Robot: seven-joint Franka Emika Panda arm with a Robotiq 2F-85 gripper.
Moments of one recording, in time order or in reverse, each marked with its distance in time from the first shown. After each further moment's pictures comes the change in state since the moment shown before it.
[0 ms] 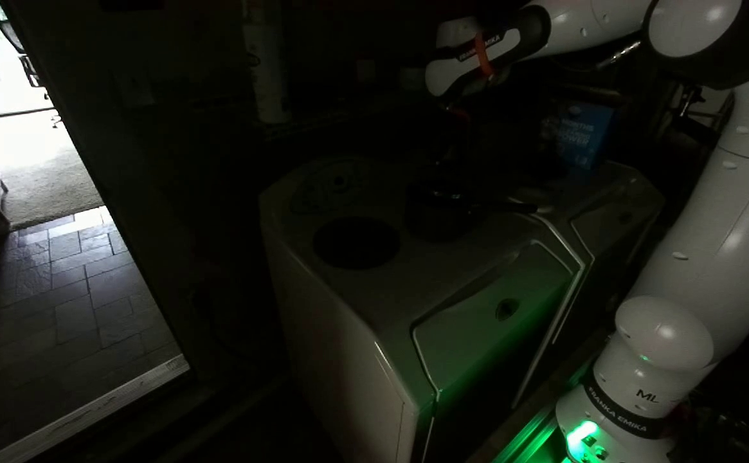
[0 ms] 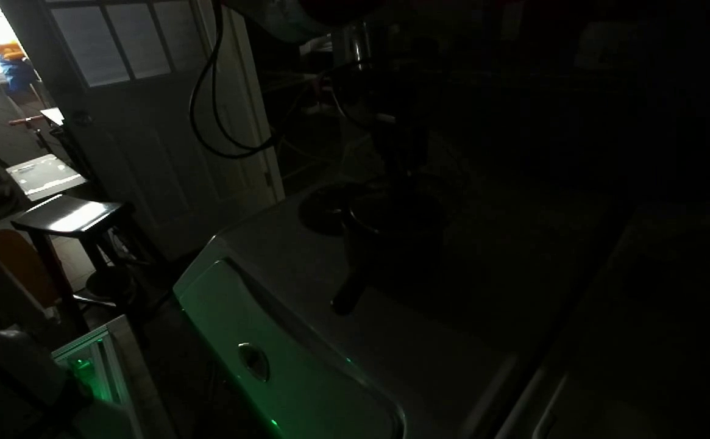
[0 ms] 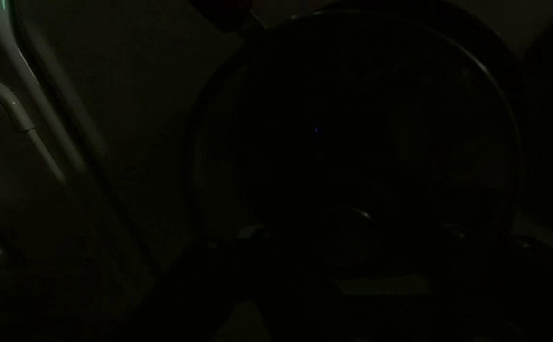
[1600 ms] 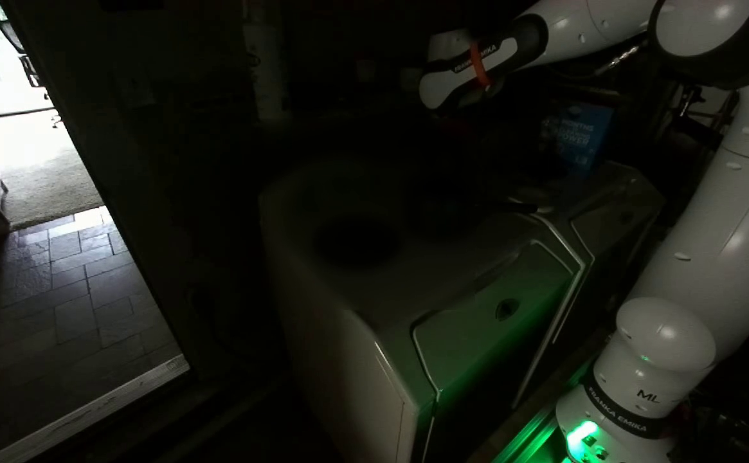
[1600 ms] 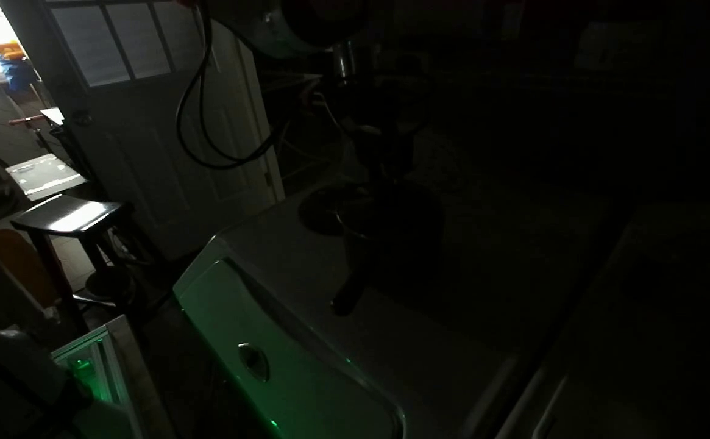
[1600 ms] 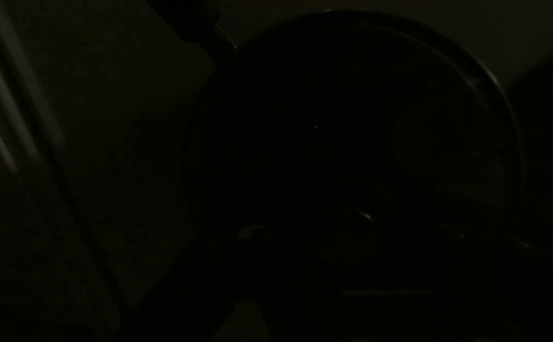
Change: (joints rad) arm 0.013 -0.013 0.030 -0.064 0.000 0.042 -0.073
